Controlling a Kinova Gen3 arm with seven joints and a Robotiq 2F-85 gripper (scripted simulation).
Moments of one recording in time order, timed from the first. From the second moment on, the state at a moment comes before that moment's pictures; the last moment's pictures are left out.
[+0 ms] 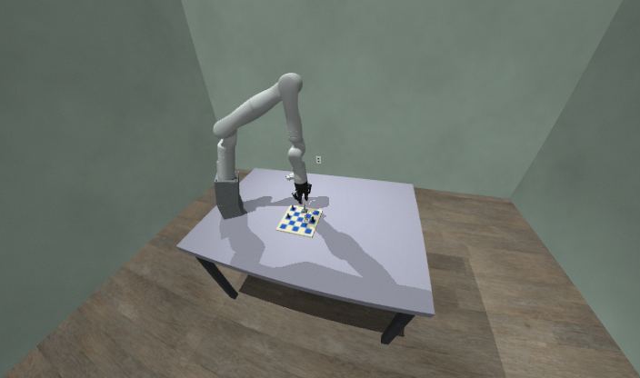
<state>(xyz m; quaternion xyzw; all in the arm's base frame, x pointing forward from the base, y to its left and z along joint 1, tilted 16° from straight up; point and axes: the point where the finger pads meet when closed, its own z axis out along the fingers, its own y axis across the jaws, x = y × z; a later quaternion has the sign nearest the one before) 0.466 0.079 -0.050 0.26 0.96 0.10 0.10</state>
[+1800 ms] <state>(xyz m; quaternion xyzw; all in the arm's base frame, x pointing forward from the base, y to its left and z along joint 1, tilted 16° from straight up) 0.476 0.086 -0.092 0.26 0.96 0.10 0.10</state>
